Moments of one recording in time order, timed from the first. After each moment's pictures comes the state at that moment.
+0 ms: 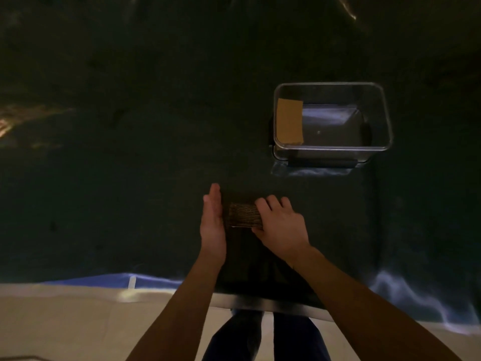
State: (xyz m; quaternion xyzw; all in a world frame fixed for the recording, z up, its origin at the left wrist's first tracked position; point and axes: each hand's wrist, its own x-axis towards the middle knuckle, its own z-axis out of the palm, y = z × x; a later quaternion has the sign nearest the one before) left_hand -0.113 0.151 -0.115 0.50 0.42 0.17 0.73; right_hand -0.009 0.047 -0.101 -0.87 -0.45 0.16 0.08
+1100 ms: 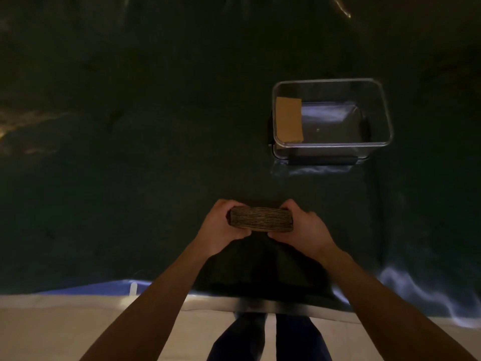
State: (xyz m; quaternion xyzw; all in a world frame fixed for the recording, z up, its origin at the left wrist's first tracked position) left_hand -0.122 0.198 -0.120 0.81 0.27 -0.03 0.53; right_hand 0.020 0.008 -0.112 -0.86 -0.31 0.33 0.23
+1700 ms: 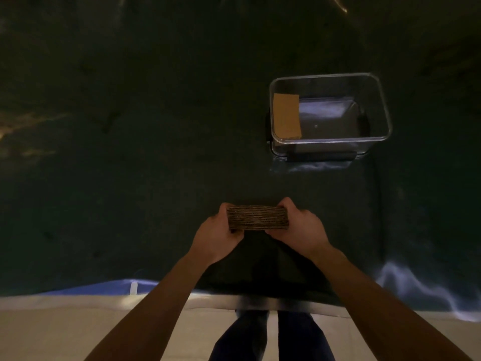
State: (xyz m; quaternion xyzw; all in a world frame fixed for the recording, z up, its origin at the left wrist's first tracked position) left_hand -0.135 0.188 -0.117 0.86 0.28 -0.08 0.41; right_hand 0.009 0.013 -0.117 -0.87 -0.34 0.28 0.21
